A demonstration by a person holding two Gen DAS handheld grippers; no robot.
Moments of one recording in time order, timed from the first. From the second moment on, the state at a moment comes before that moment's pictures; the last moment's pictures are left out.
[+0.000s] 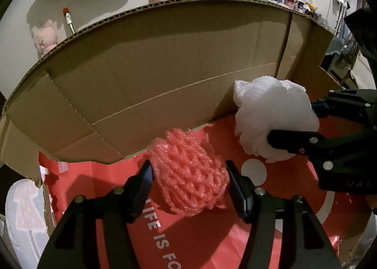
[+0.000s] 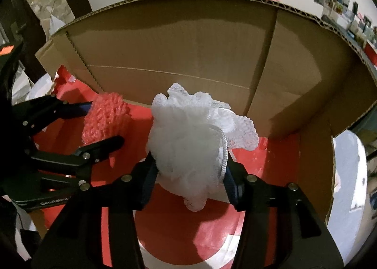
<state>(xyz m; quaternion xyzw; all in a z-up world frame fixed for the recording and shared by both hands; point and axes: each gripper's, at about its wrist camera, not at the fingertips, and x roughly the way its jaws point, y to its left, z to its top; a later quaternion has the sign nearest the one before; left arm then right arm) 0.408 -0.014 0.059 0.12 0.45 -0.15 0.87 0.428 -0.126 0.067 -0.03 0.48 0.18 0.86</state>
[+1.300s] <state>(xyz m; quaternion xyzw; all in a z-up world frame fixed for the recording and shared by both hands) 0.250 0.029 0.181 0.02 0.31 -0.16 0.94 0.287 -0.152 0.179 -0.02 0.37 0.17 0.91</state>
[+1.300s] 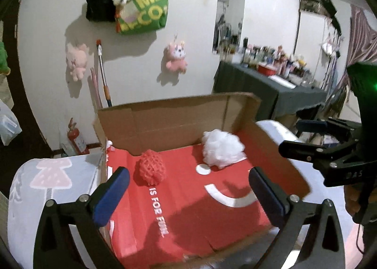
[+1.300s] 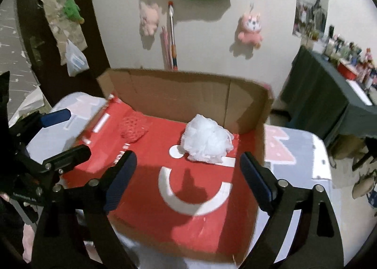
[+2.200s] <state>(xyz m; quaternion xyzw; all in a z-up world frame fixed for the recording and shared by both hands) 0.014 0.025 0.143 -0.01 0.19 -0.13 0.97 0.027 -0.179 0.152 -0.03 0.21 0.14 0.97</state>
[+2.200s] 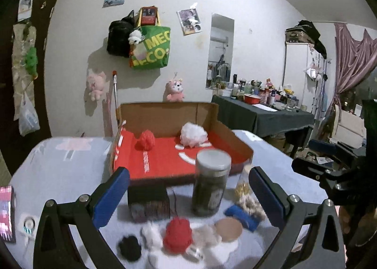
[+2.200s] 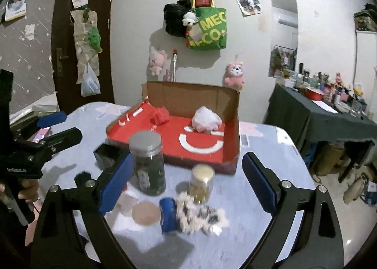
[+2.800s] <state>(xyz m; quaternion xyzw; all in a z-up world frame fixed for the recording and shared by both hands) 0.008 0.023 0.047 0.01 0.26 -0.10 0.96 0.025 -0.183 0.041 -0.01 0.27 0.11 0.96</state>
